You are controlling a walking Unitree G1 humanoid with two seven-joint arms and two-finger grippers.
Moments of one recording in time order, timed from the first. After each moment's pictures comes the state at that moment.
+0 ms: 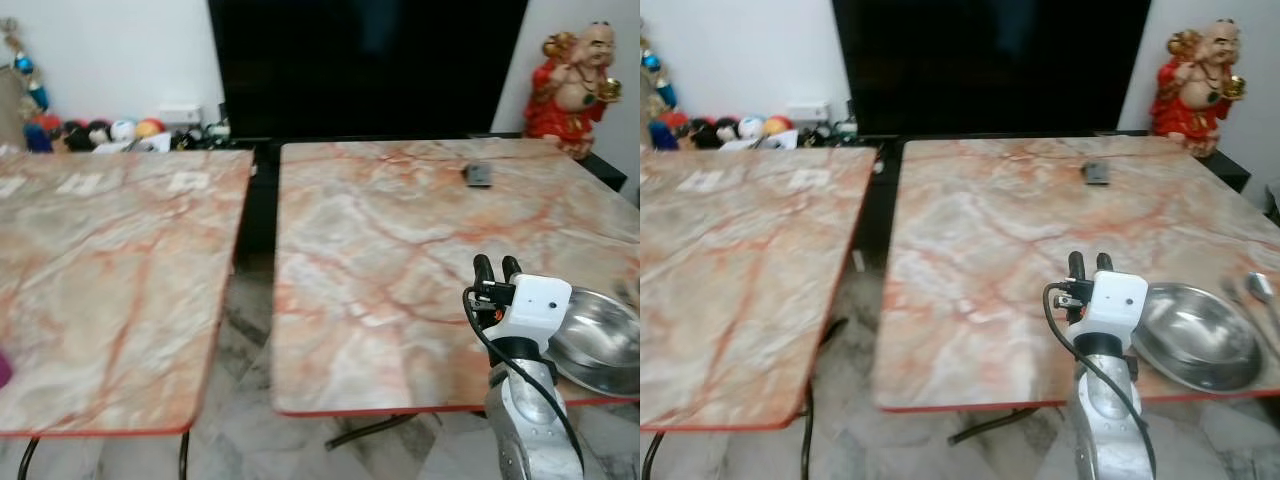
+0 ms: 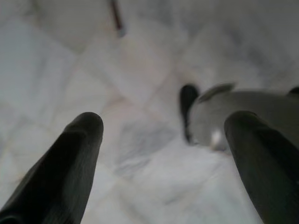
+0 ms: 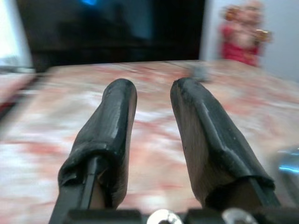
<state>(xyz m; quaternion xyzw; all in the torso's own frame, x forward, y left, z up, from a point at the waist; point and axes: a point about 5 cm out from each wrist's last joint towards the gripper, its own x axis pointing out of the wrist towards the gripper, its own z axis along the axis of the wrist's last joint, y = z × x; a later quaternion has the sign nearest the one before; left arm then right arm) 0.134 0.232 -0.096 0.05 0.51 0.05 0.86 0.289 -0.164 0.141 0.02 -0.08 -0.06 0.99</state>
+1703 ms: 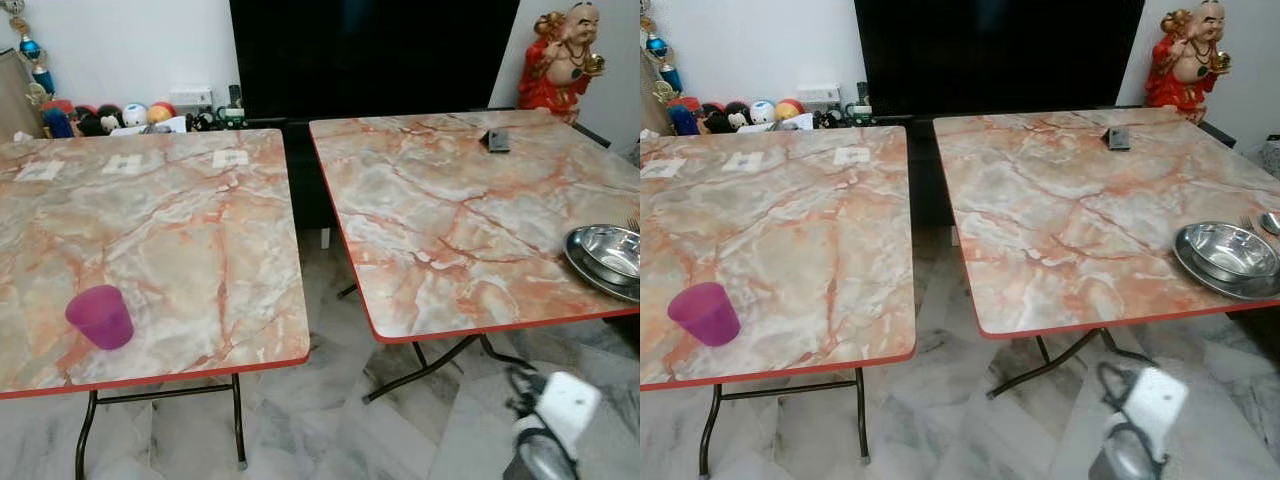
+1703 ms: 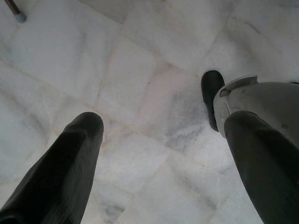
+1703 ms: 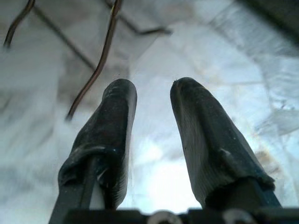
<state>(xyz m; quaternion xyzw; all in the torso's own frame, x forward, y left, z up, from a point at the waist) 0.131 0.230 -0.097 0.05 0.51 0.04 0.86 0.238 -0.225 0.010 0.09 0.28 -0.29 0.91</state>
